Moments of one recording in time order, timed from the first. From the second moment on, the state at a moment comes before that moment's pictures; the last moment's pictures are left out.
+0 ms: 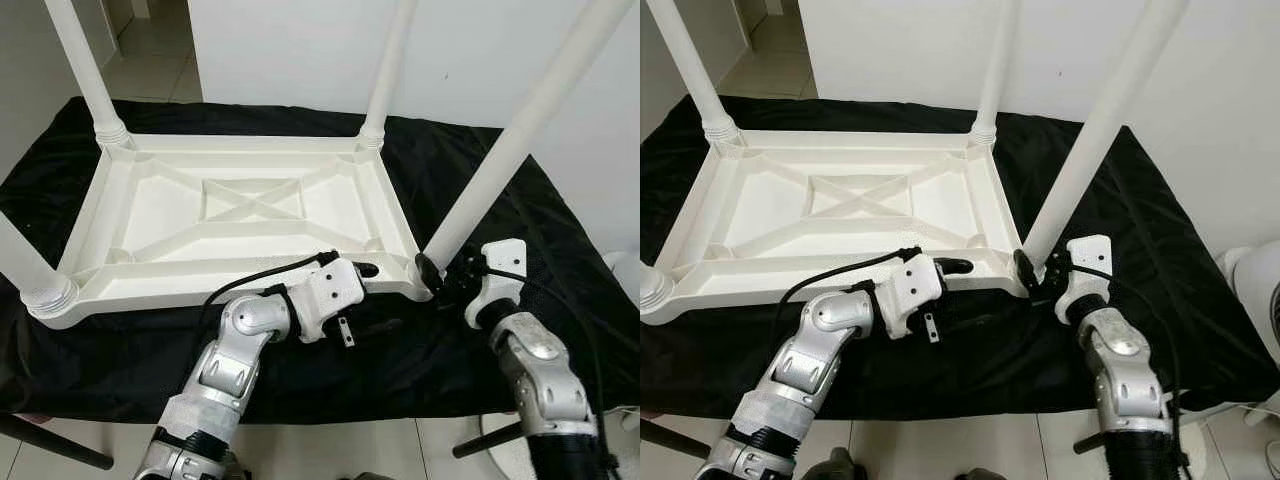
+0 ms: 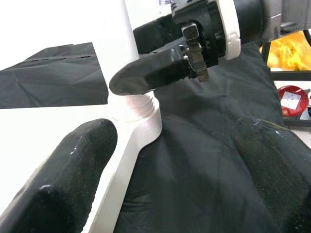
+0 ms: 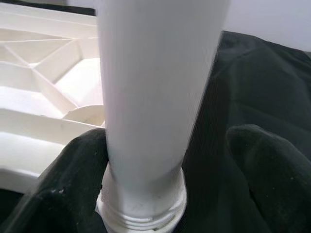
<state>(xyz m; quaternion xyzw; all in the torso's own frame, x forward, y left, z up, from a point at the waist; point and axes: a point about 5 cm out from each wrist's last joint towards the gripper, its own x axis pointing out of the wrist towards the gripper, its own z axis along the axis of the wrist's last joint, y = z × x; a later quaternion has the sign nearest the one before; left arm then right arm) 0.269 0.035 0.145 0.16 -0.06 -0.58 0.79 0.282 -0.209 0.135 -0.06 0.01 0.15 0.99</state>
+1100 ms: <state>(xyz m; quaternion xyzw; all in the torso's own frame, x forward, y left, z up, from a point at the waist) 0.265 0.035 0.147 0.16 -0.06 -0.59 0.79 0.316 -0.199 0.132 -0.05 0.01 0.26 0.96</state>
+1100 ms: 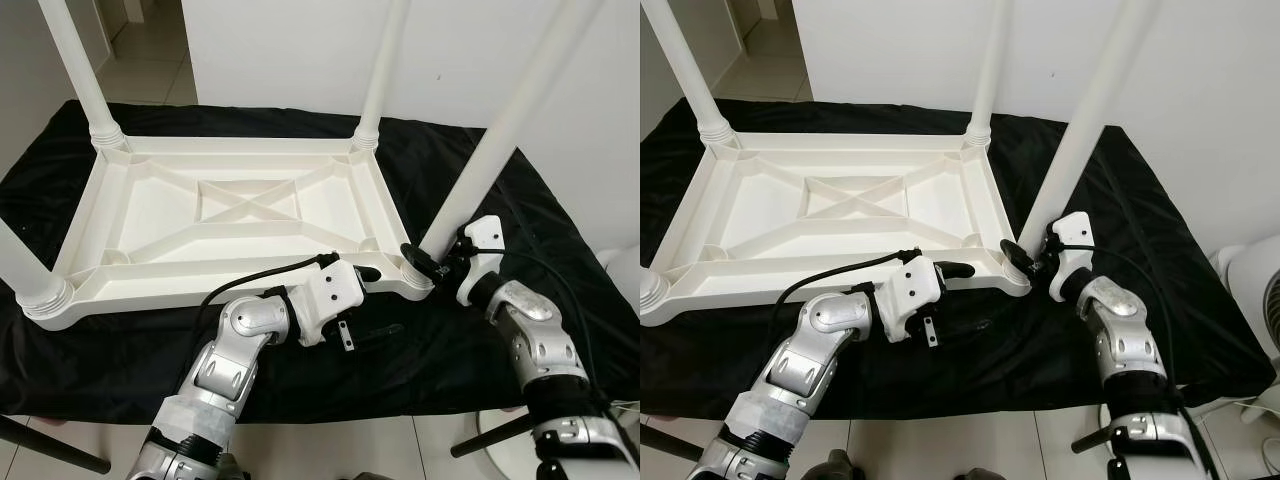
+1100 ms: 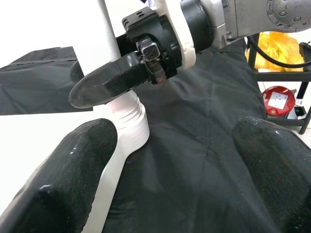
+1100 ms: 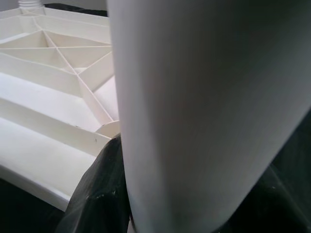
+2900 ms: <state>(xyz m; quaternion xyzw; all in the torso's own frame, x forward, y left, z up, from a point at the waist) 0.269 0.027 0.146 0.15 -0.04 -0.60 0.78 0.287 -0.184 0.127 0.00 -0.03 0.08 1.00</state>
